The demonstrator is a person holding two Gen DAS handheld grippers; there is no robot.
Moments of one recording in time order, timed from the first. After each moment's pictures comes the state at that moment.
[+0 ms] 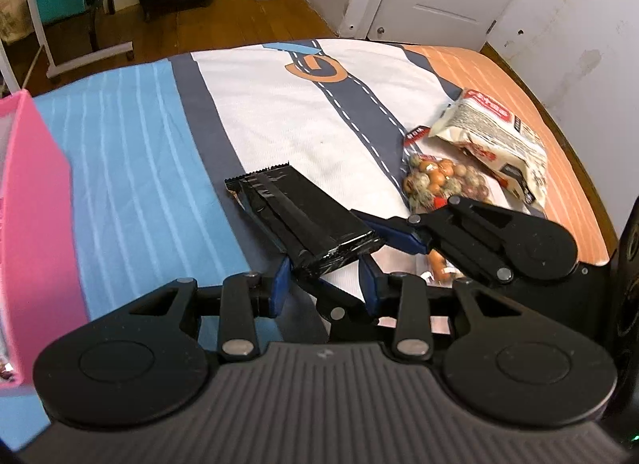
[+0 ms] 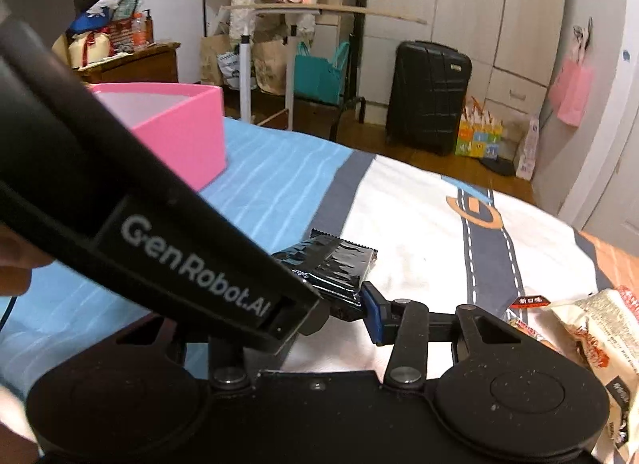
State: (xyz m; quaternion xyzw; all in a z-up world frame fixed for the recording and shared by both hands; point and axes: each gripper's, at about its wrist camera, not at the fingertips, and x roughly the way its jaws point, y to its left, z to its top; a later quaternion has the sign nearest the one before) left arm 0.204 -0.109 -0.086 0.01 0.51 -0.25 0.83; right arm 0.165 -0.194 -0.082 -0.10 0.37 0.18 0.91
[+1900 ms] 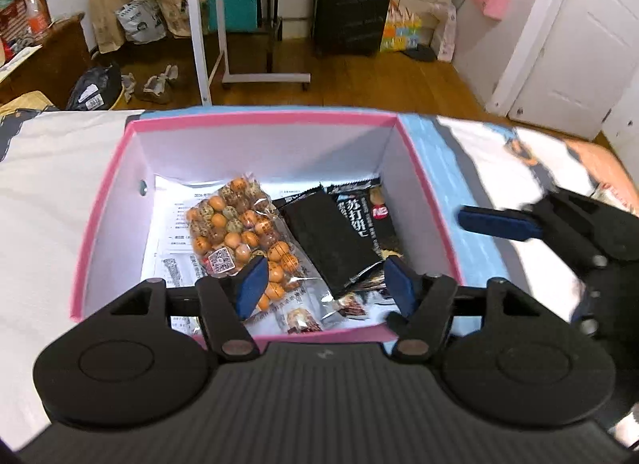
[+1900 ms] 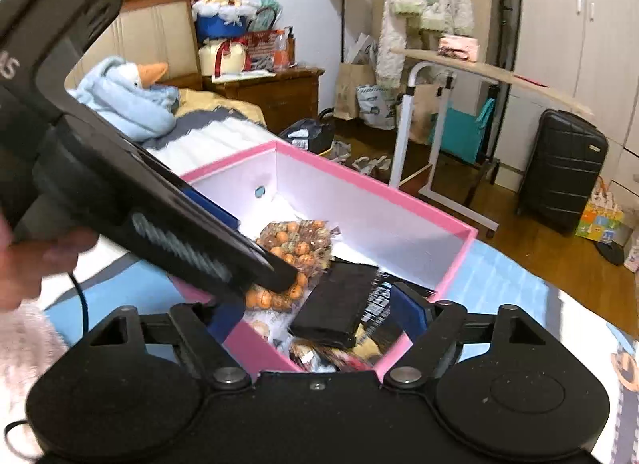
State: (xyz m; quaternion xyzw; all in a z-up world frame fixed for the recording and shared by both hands) left arm 0.170 0.135 -0.021 -0.03 0.45 -0.06 0.89; right arm 0.164 0.002 -0.015 -0.10 0.34 0.34 0.87
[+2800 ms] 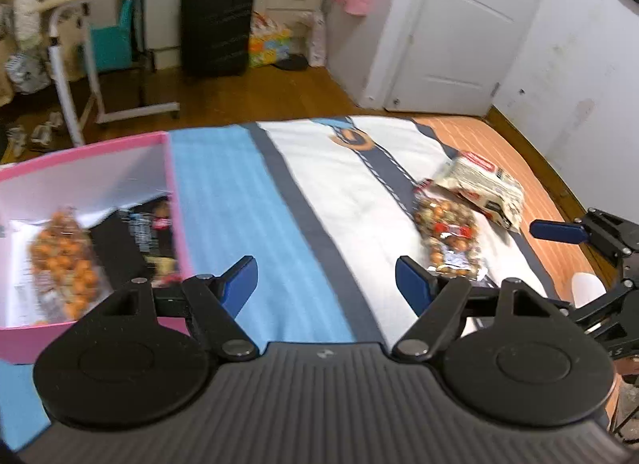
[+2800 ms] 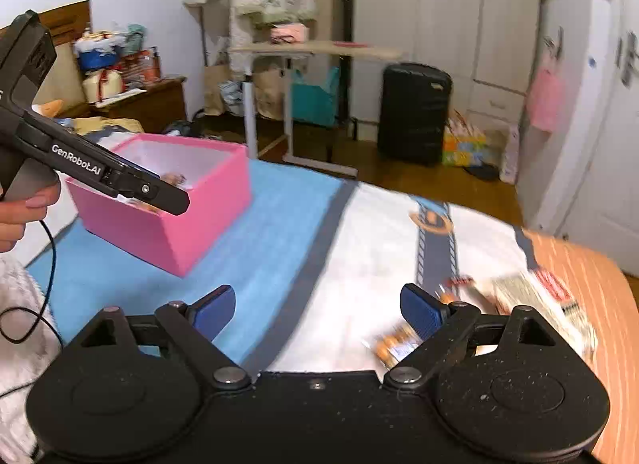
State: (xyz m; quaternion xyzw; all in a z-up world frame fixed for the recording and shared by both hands) left arm 0.131 -0.022 -0.009 -0.01 0.42 -0.22 0.88; right arm 0.076 -0.213 -0.007 -0.05 0.37 0.16 0.91
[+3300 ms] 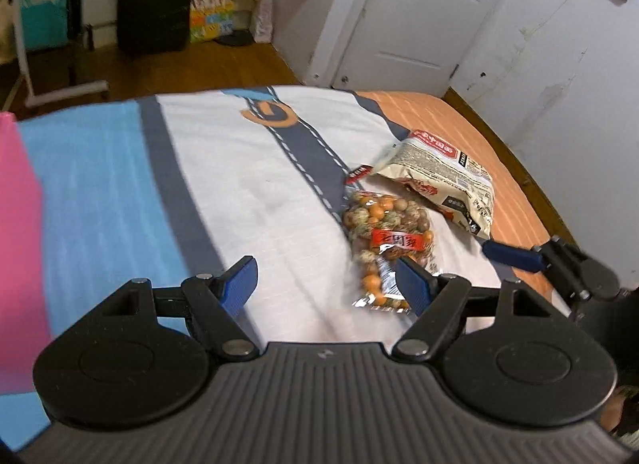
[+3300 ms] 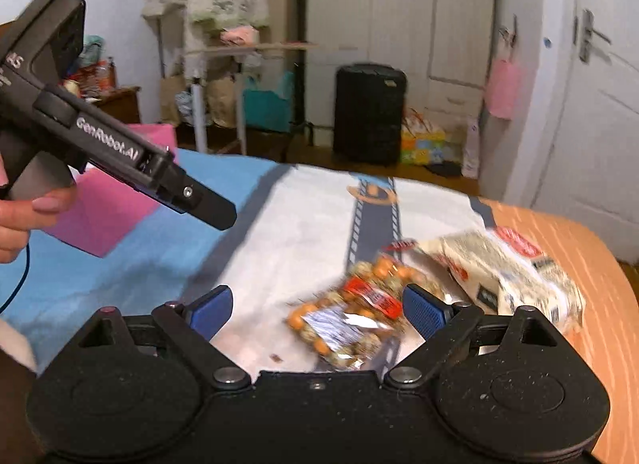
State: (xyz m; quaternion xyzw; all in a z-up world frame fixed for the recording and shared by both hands) left arm 0.183 -0.126 -0.078 -0.04 0.45 -0.29 0.85; right arm 0.095 -0.262 -0.086 -0.04 0.35 0.11 0.93
